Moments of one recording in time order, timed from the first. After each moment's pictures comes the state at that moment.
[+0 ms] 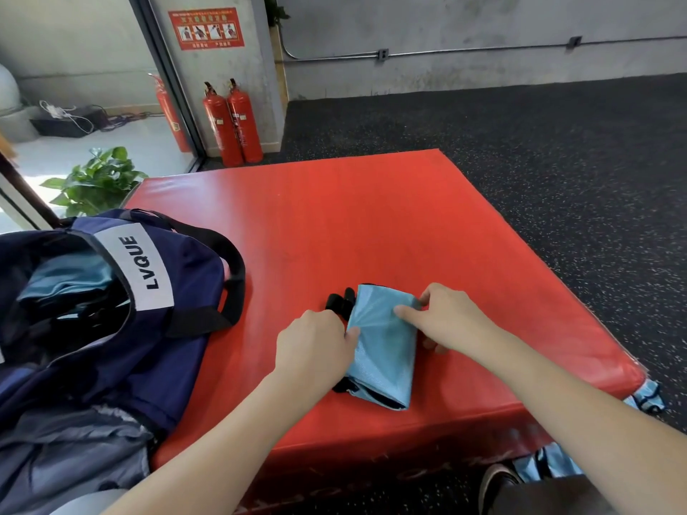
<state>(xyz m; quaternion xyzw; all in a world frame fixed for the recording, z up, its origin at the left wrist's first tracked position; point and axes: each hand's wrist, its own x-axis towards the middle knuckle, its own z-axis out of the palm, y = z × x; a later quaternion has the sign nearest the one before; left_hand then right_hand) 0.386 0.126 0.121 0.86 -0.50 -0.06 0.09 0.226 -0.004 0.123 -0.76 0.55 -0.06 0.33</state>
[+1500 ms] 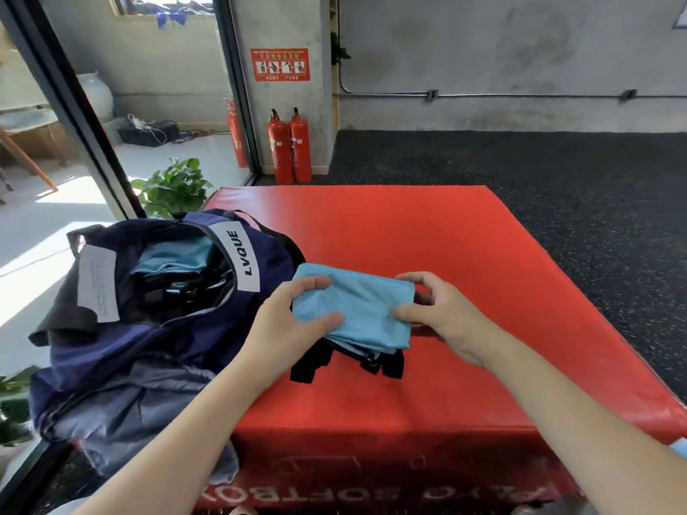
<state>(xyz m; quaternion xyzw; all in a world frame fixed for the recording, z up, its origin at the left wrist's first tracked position) 0.463 0.225 0.168 0.74 -0.40 -0.18 0.50 0.278 0.060 0.176 -0.65 0.31 -0.20 0.67</state>
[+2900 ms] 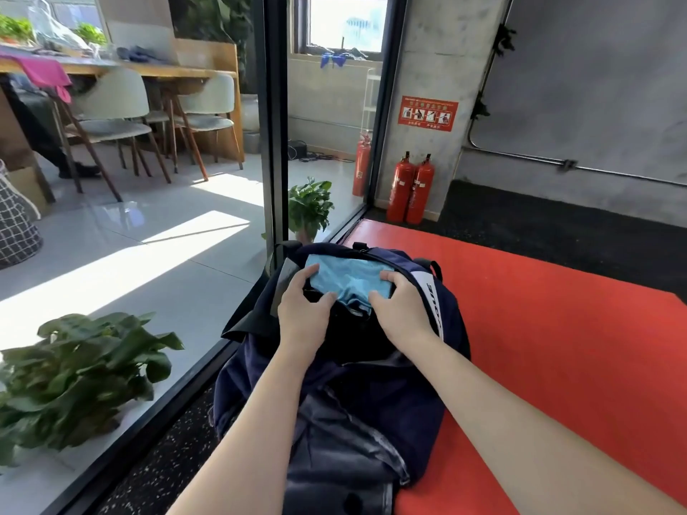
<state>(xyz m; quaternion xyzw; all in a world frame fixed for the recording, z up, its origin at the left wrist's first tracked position) 0.682 0.305 0.158 0.74 -0.15 -0.01 0.65 0.609 0.174 0.178 -0.82 0.29 -0.23 0.44</state>
